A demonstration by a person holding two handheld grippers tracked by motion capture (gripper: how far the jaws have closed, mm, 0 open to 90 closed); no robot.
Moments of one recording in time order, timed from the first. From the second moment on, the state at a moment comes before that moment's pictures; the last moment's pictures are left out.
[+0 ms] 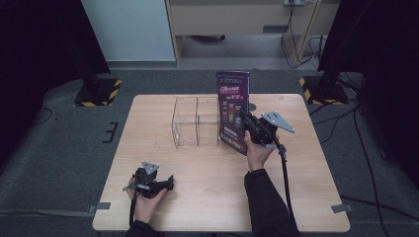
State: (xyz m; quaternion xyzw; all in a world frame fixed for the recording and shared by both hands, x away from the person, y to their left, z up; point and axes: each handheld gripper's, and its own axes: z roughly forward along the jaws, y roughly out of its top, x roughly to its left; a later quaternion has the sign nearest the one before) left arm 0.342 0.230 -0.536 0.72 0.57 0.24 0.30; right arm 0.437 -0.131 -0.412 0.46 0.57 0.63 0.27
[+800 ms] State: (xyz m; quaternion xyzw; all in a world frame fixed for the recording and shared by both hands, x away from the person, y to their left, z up) left arm 0.342 0.230 -0.536 0.72 0.57 0.24 0.30; right arm 0.427 -0.125 -0.419 0.45 0.60 0.60 0.27
